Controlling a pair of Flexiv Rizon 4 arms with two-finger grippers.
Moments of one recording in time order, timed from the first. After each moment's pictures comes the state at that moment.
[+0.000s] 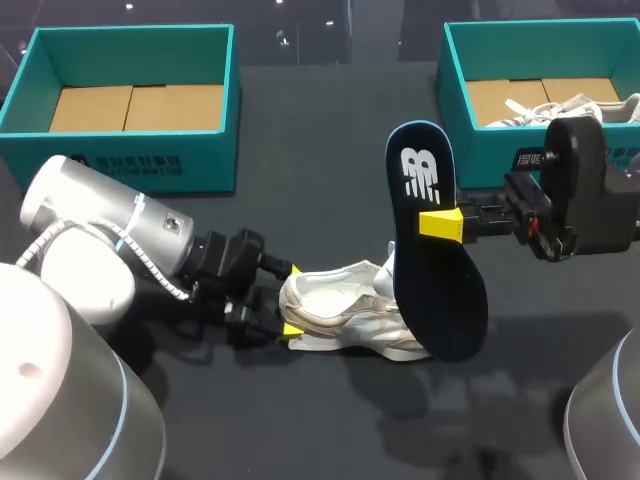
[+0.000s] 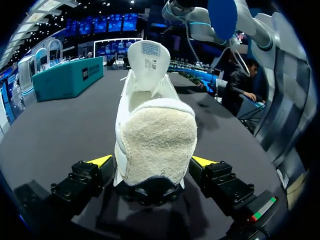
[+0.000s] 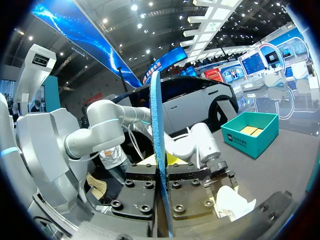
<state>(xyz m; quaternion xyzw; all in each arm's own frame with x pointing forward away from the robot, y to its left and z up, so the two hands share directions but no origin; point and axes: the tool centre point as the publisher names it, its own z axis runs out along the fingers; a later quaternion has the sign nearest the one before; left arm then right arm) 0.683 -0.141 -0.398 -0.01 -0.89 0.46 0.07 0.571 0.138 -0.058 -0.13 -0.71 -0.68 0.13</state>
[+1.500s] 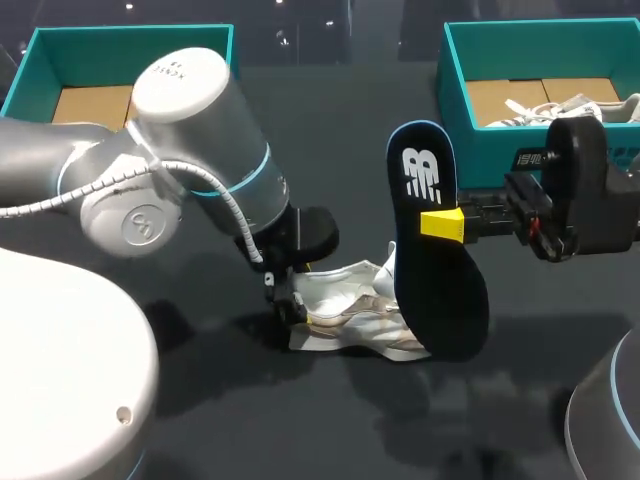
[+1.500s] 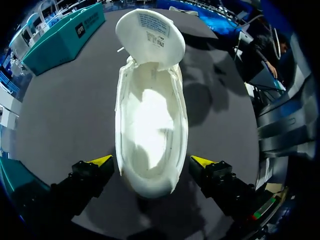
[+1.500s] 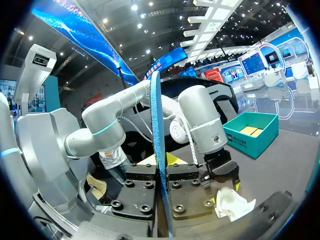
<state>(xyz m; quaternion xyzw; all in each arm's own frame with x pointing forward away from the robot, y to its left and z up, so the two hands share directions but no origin) 0.683 -0.141 -0.357 0.02 -0.99 0.14 0.03 0.571 0.137 -0.058 -0.13 -0.71 -0.68 0.13</state>
